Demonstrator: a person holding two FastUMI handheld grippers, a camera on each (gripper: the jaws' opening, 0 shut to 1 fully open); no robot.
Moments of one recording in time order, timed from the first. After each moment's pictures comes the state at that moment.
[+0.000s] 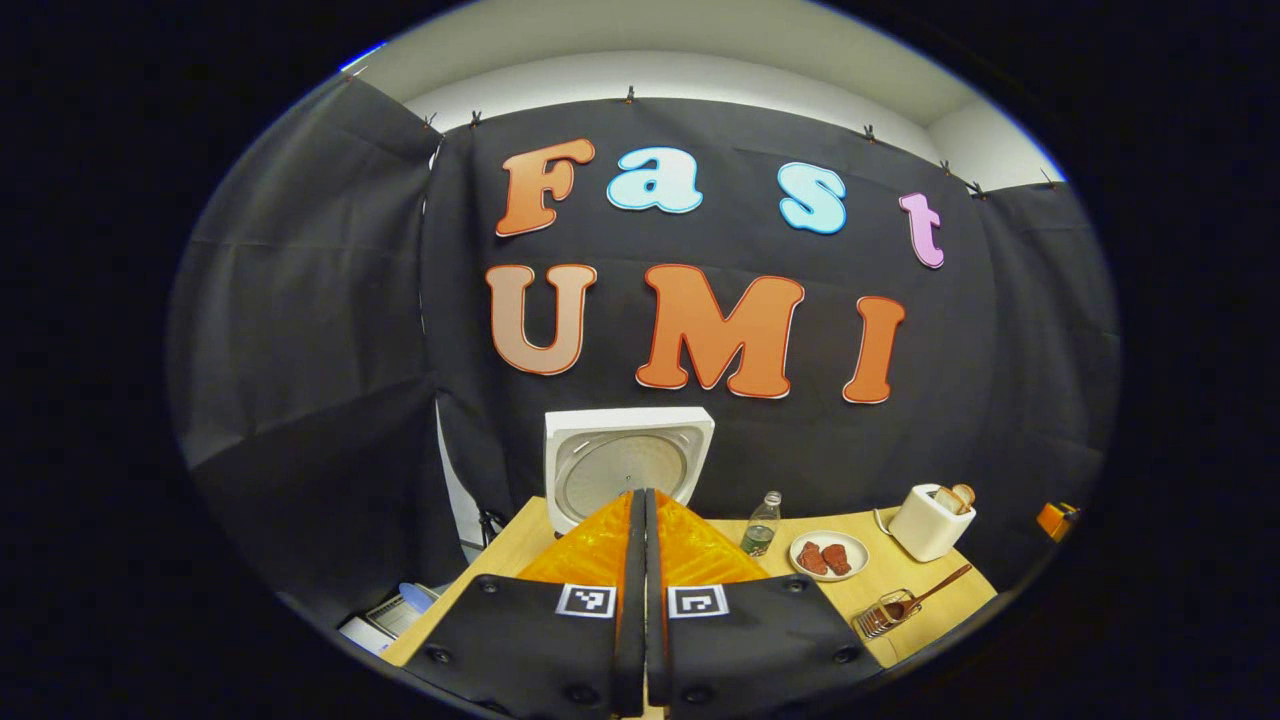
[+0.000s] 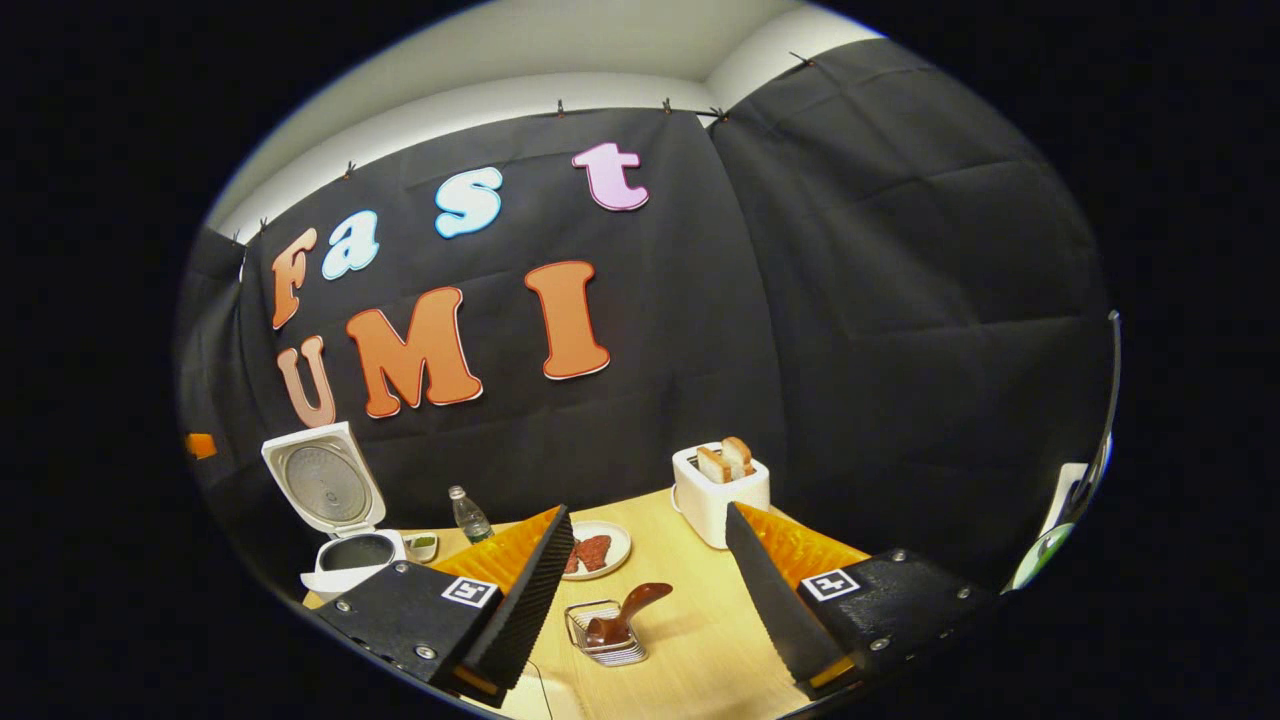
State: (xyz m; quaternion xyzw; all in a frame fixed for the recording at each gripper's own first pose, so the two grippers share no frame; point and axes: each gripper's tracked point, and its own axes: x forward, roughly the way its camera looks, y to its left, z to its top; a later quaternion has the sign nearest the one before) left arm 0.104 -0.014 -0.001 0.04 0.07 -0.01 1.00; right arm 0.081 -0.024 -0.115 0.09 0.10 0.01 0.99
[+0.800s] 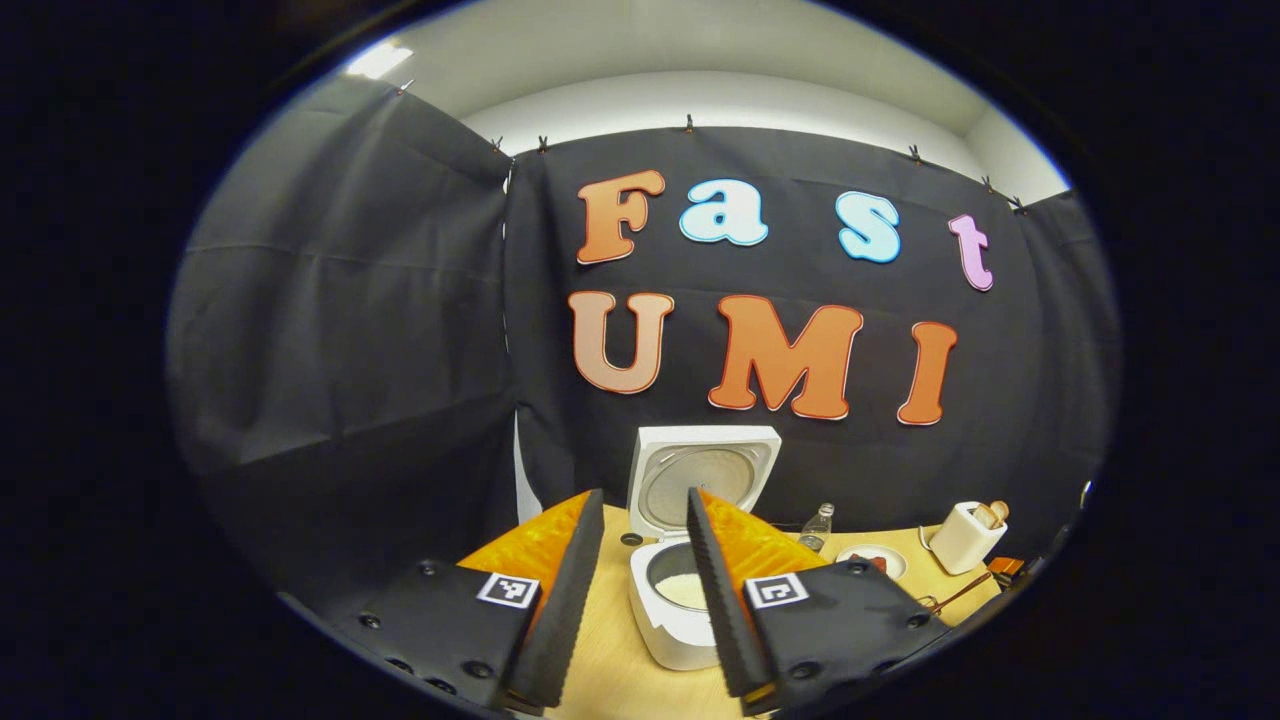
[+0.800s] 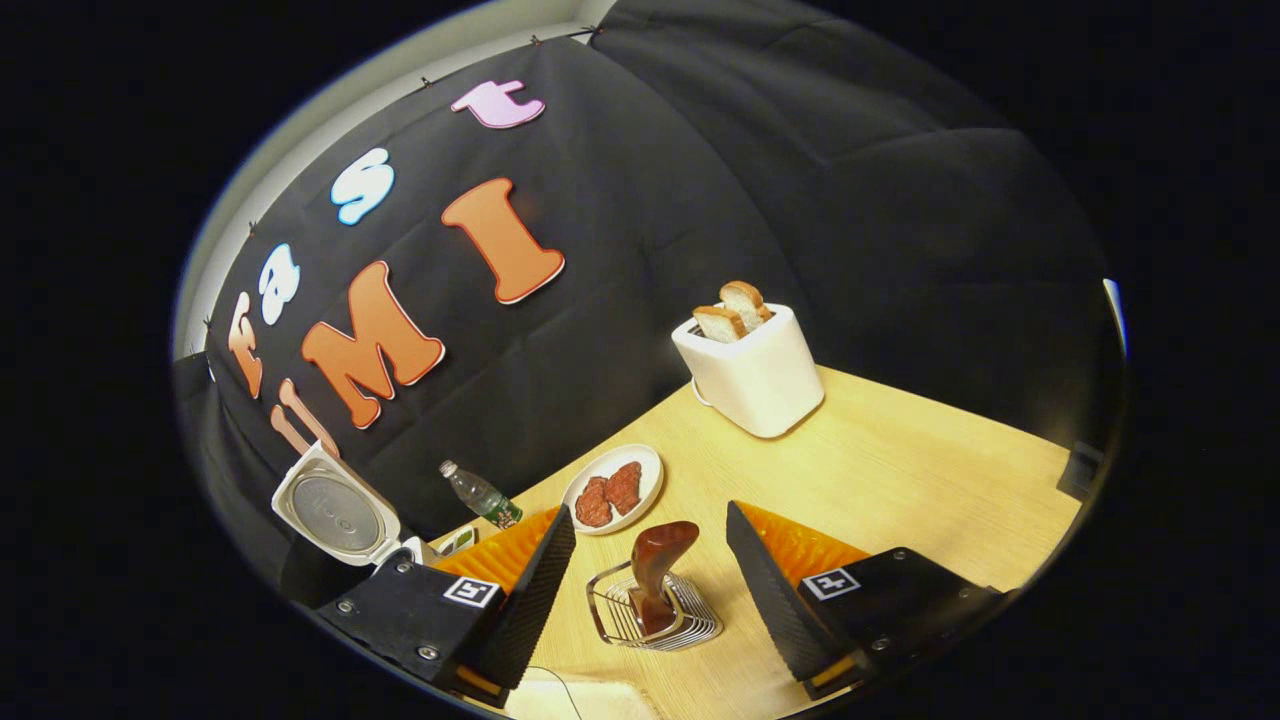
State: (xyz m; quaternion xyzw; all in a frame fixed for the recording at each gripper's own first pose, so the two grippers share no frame) left arm 0.048 0.042 0.017 0.04 0.03 0.09 0.99; right arm 0.144 -0.001 -0.263 0.25 0.23 0.02 0.94
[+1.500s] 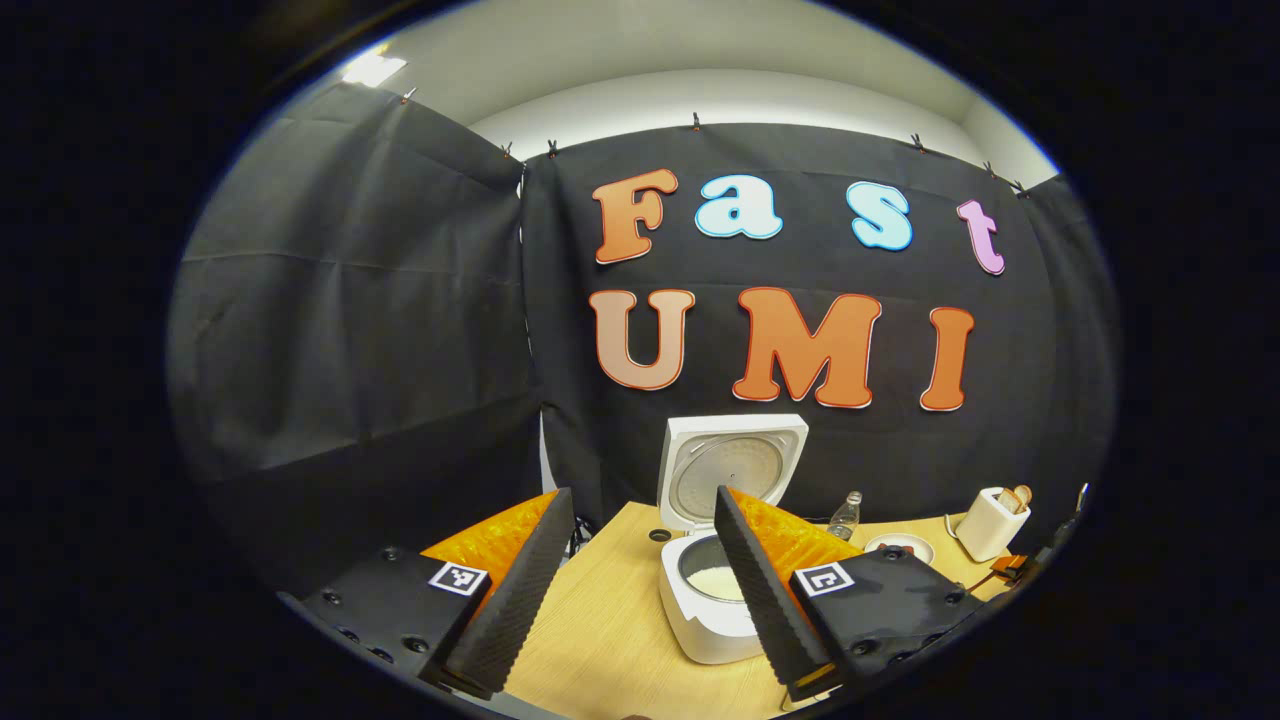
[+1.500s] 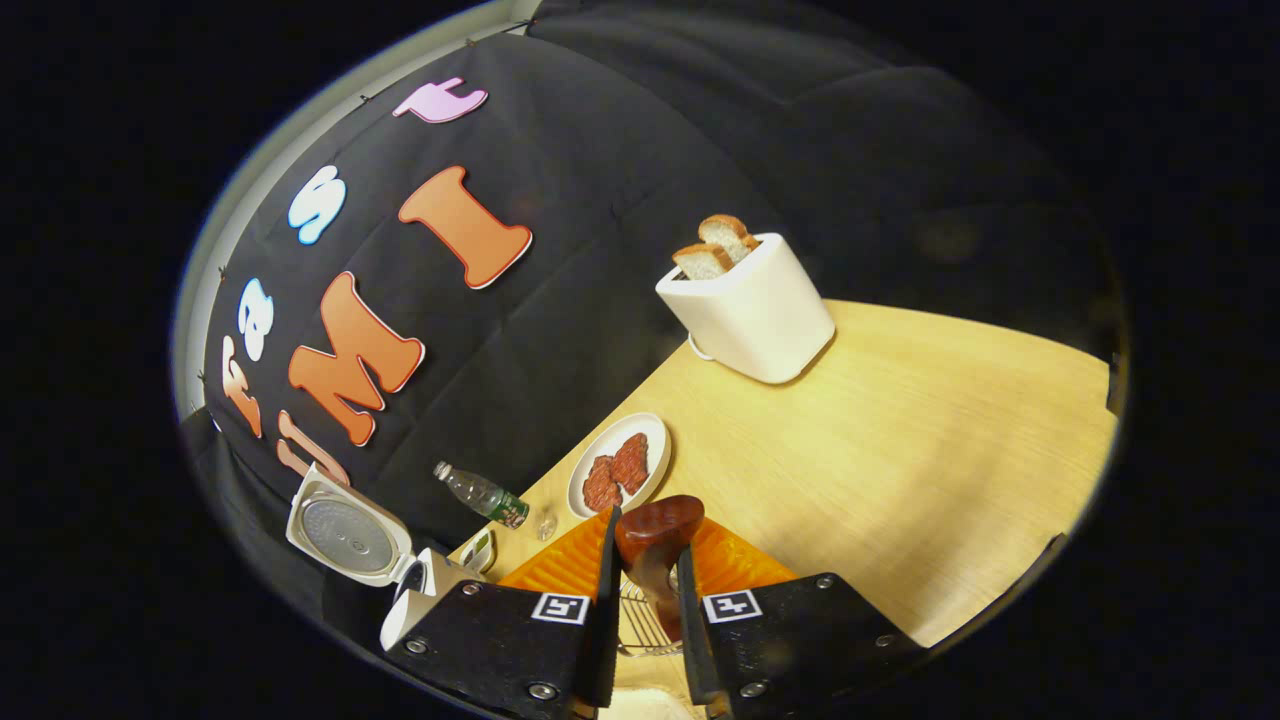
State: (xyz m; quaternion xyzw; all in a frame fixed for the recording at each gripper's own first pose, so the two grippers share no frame) left arm 0.031 0.065 0.005 0.07 0.03 0.13 0.99; right arm 0.161 0.022 -0.301 0.33 0.27 0.02 0.90
